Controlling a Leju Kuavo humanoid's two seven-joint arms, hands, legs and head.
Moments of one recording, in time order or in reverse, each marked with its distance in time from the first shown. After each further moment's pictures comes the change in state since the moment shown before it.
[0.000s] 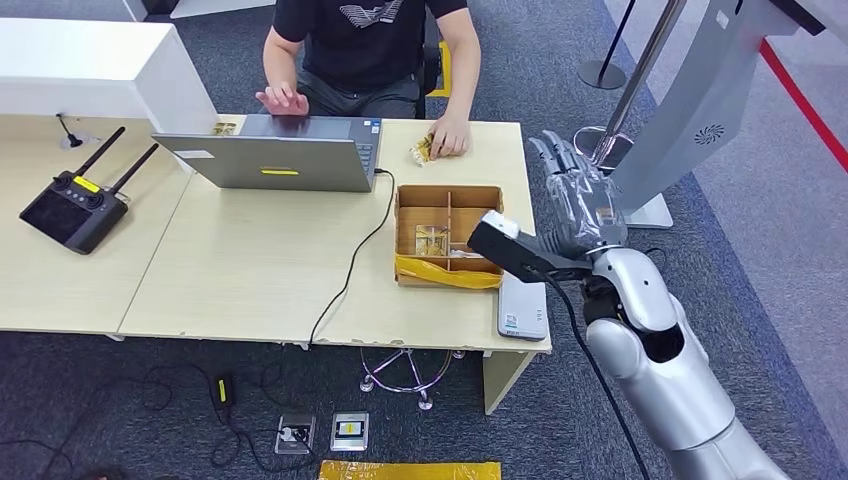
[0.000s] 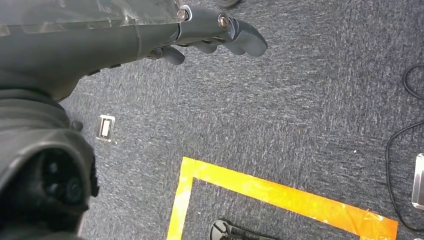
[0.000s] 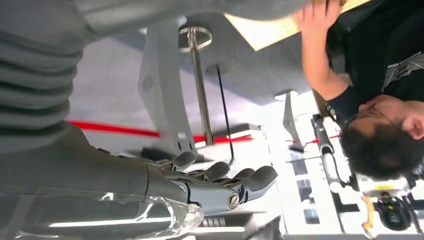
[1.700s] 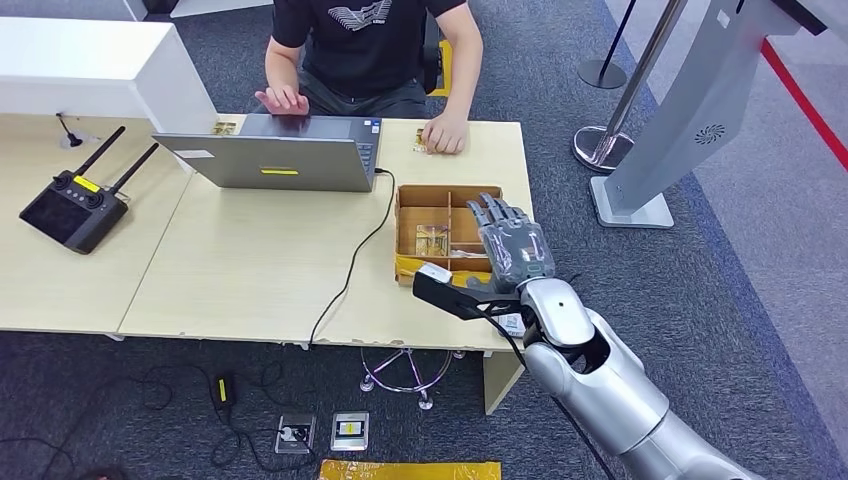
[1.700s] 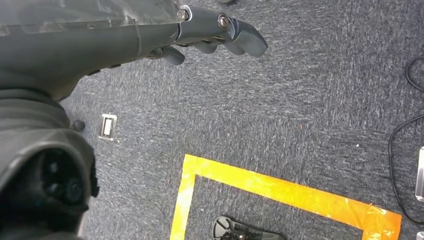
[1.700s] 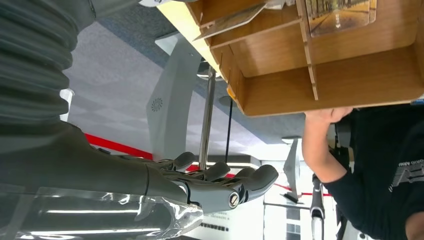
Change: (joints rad) left arm -0.002 -0.003 0.000 0.000 -0.010 -0.017 0.010; right arm -0.040 0.089 0.223 0.246 0.053 0.007 0.088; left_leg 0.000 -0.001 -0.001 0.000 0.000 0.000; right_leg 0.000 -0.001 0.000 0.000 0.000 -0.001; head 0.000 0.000
